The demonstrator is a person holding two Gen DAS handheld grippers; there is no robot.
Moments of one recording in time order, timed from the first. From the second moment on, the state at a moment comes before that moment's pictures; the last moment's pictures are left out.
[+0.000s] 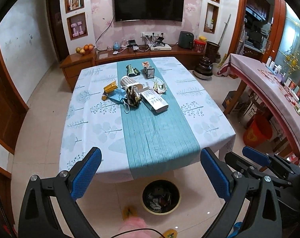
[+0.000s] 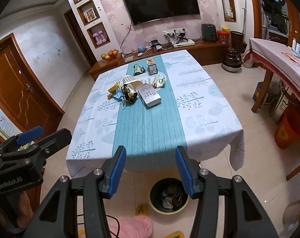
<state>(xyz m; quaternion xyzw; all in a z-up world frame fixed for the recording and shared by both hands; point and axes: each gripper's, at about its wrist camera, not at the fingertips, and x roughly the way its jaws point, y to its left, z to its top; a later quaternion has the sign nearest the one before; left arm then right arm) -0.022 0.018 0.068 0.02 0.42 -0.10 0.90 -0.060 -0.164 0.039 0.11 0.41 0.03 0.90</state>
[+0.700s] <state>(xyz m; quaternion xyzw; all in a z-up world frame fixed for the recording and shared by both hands) 0.252 0.121 -0.001 0.01 0.49 -0.13 0.86 0.175 -0.105 -0.010 0.14 0.47 0.01 0.87</state>
